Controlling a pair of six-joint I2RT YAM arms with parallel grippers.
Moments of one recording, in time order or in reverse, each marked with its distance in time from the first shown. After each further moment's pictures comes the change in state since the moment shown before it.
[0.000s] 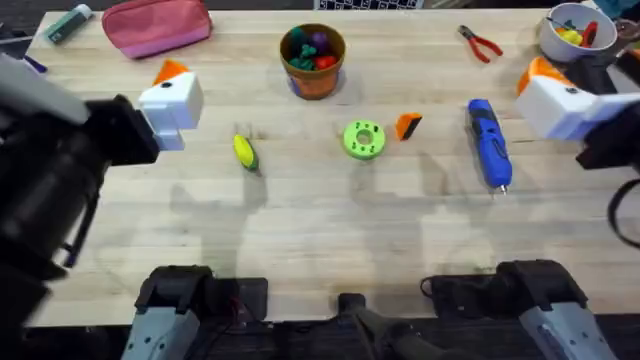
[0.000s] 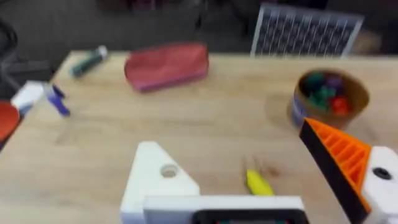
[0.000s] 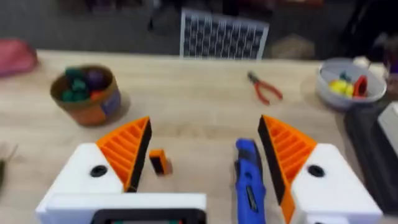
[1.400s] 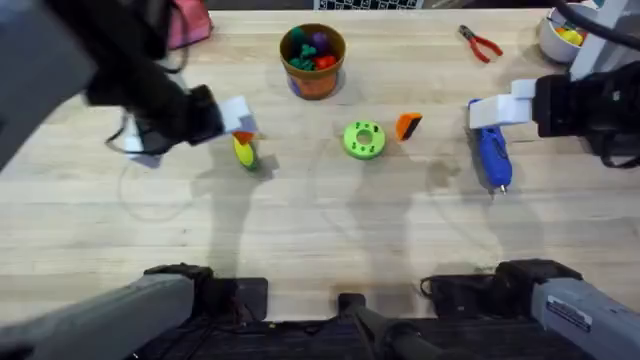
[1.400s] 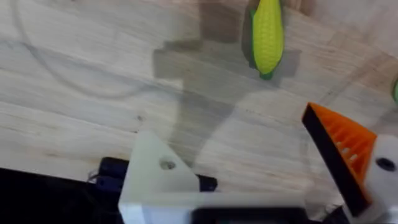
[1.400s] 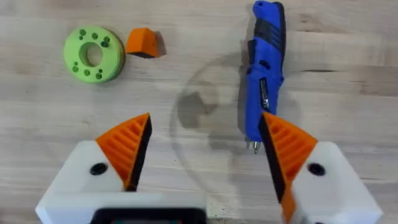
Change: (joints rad) left arm -0.041 0.854 0.315 -0.565 0.153 -0.455; right arm 0.000 0.659 0.369 -0.553 0.000 0.000
